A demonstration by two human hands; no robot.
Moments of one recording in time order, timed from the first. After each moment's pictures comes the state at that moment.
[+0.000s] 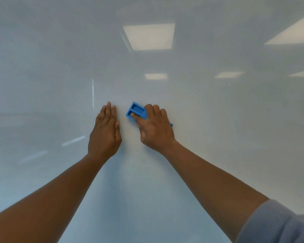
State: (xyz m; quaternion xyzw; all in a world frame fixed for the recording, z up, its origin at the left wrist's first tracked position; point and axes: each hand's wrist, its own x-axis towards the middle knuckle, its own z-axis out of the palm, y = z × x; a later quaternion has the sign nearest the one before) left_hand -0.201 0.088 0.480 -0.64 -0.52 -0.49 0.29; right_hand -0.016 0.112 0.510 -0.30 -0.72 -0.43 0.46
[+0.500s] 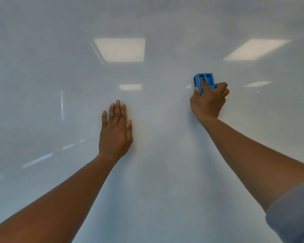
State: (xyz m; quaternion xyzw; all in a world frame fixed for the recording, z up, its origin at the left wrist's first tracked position) left_hand -0.095 0.123 0.520 -0.66 -0.47 -0.48 0.35; right_hand 0.183 0.115 0.609 -0.54 -0.43 -0.26 0.67
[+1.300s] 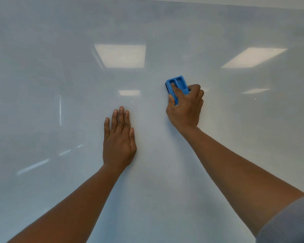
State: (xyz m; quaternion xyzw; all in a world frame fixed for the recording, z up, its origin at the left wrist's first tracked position) left_hand -0.089 0.142 0.521 -0.63 -0.43 -0.51 0.39; right_hand 0.112 0.122 0.612 -0.42 -0.51 -0.36 0.66
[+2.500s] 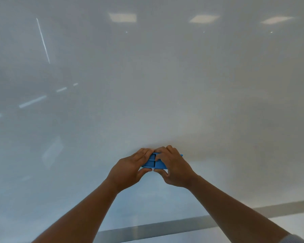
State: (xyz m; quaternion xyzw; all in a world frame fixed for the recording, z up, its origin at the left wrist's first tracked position) left_hand -0.114 0.066 0.231 -0.88 -0.36 -0.29 0.11; right_hand 0.111 0.061 0.225 -0.34 -0.86 -0.13 0.36
